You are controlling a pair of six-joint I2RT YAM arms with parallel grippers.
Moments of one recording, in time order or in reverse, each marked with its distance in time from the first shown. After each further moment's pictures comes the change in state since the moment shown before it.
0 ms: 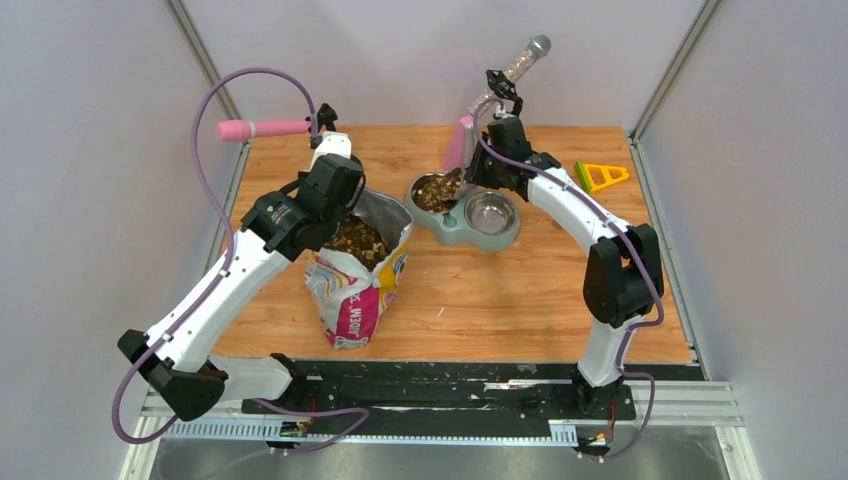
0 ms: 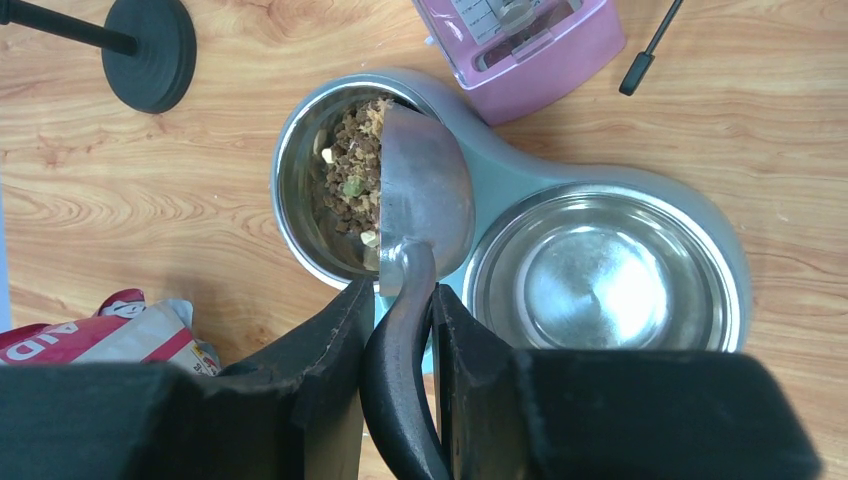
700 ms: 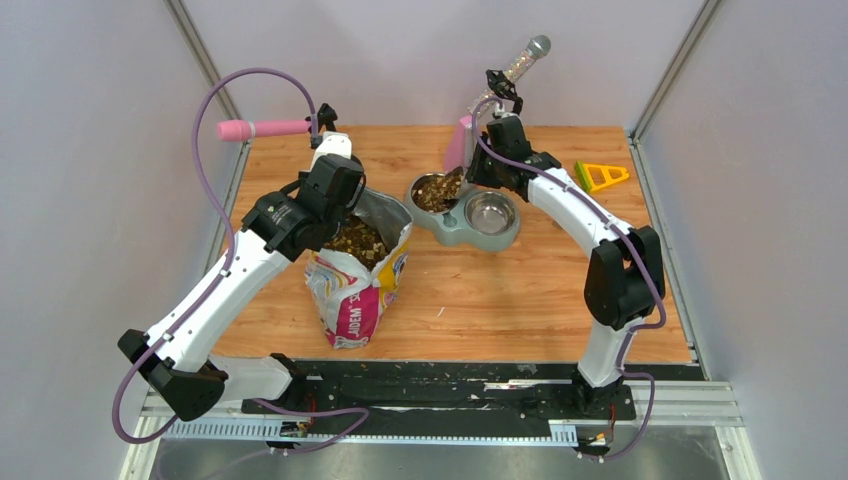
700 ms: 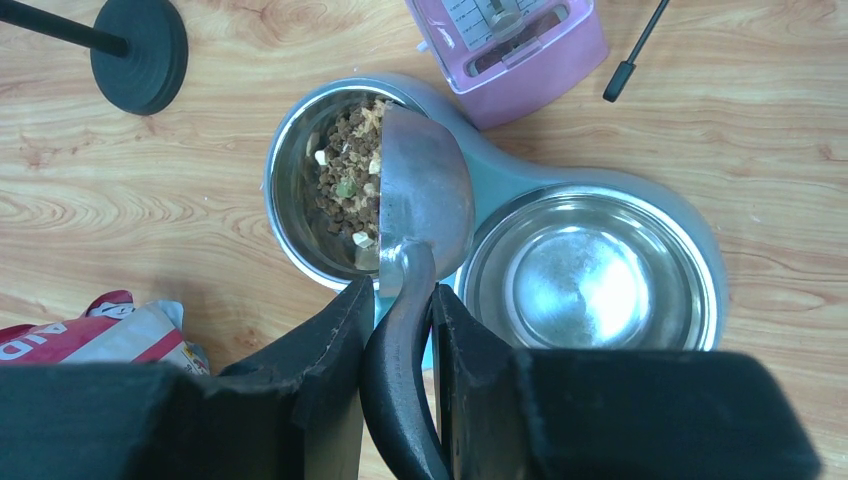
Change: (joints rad) left arm 0.000 0.000 -0.005 0.008 0.000 0.000; right arm 0.011 -0.013 0.006 -0.014 0.037 -0.026
